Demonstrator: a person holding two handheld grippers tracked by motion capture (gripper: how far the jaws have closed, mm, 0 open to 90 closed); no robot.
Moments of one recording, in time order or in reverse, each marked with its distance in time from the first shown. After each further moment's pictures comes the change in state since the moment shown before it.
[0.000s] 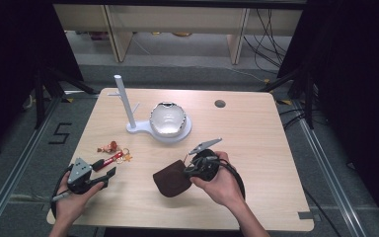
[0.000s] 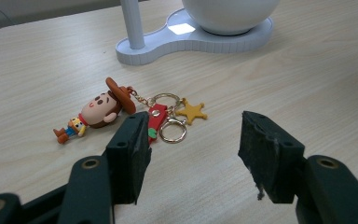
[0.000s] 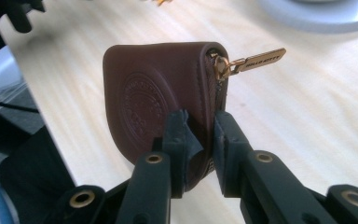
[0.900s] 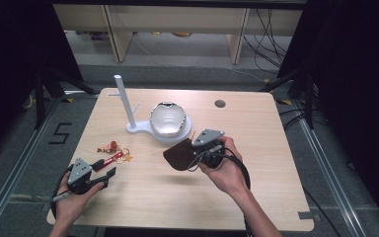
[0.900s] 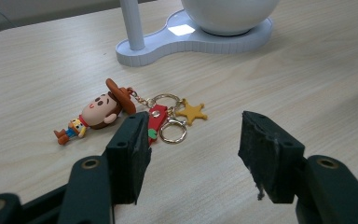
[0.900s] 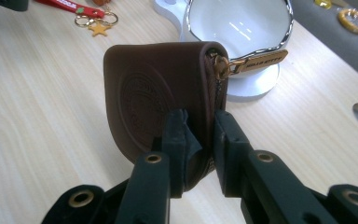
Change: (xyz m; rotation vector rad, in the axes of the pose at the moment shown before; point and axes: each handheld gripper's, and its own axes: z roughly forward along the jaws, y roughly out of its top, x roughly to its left) left arm -0.001 -0.001 0.000 -0.004 0.001 0.006; right arm -0.016 0.020 -0.016 -0.132 -0.271 -0.293
